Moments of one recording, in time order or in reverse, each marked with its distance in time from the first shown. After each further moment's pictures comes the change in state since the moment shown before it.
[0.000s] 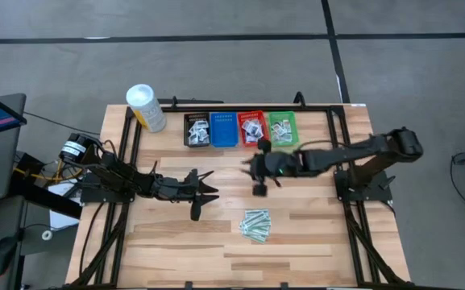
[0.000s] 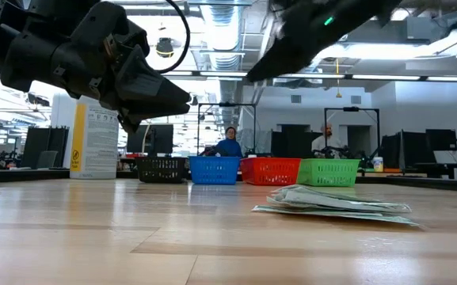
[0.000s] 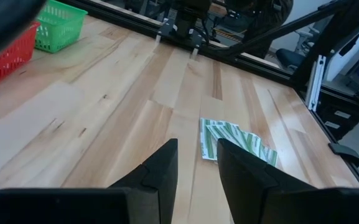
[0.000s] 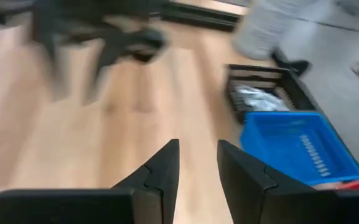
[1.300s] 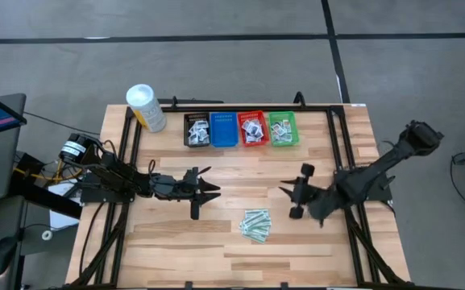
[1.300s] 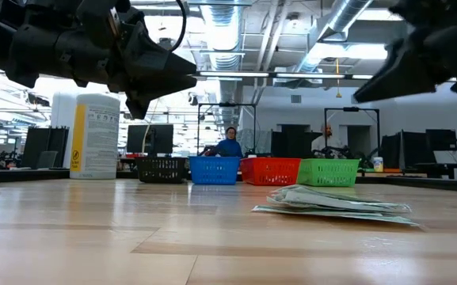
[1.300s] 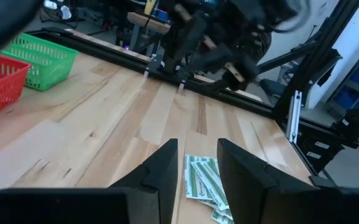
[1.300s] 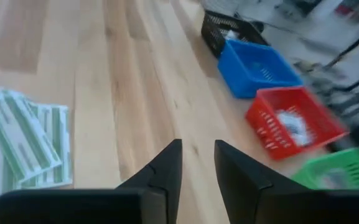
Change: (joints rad) left arm 0.001 0.000 0.001 0.146 0.000 0.031; right arm 0.547 -0.307 -0.385 -0.228 0.611 0.396
